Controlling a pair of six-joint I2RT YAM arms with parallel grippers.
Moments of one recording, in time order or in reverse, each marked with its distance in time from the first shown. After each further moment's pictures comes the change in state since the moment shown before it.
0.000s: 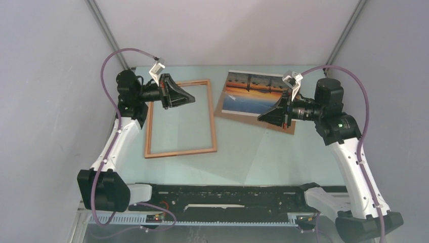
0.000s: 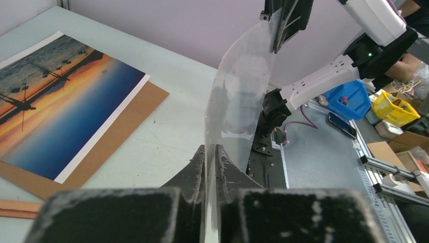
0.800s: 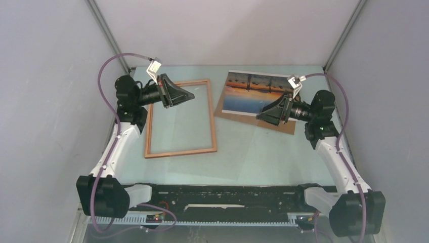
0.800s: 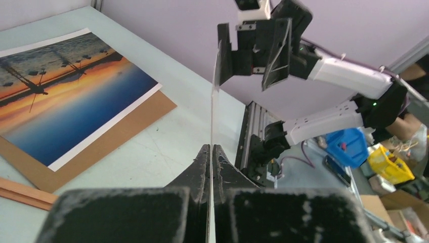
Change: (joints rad) left arm 0.005 -0.051 -0.064 0.030 -0.153 -0.138; right arm -0.153 0.050 -0.429 0.788 -0.124 0.523
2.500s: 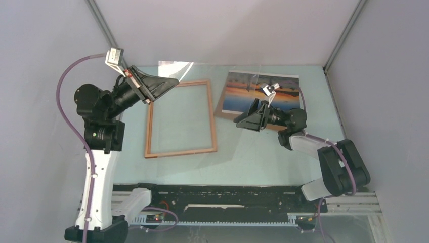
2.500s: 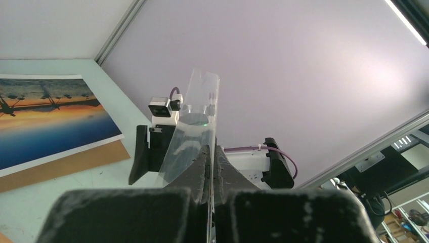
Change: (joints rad) left arm 0.003 -0.272 0.290 -0.381 -0.353 -0.403; right arm 0.276 0.423 -0.214 1.223 0.065 0.643
